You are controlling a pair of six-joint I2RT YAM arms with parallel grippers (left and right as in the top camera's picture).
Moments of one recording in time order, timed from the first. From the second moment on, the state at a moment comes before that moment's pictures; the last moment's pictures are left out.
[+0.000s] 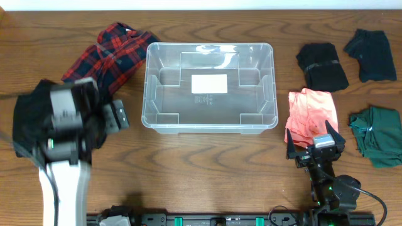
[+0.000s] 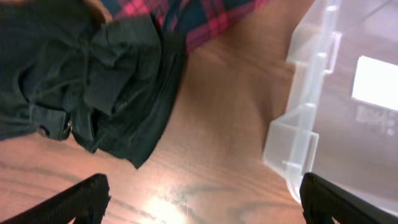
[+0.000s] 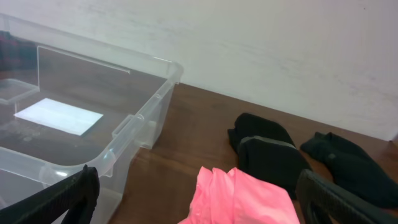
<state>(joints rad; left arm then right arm) 0.12 1.12 1.12 -1.02 -0.03 -0.14 -0.06 0.02 0.01 -0.05 -0.22 -0.19</state>
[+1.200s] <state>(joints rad) 0.12 1.82 1.16 -0.76 -0.54 0.02 -0.06 0.02 0.01 -0.05 -0.22 -0.19</state>
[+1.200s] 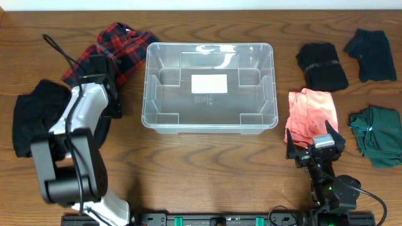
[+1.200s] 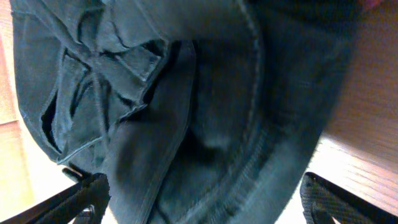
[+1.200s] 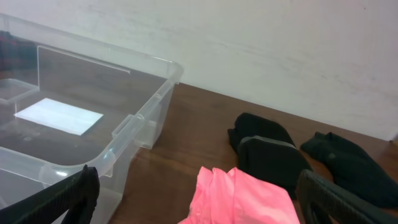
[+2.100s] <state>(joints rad) 0.05 1.91 1.16 -0.65 -0.55 0.06 -0.06 0.02 0.01 -0.05 -0.22 -0.19</state>
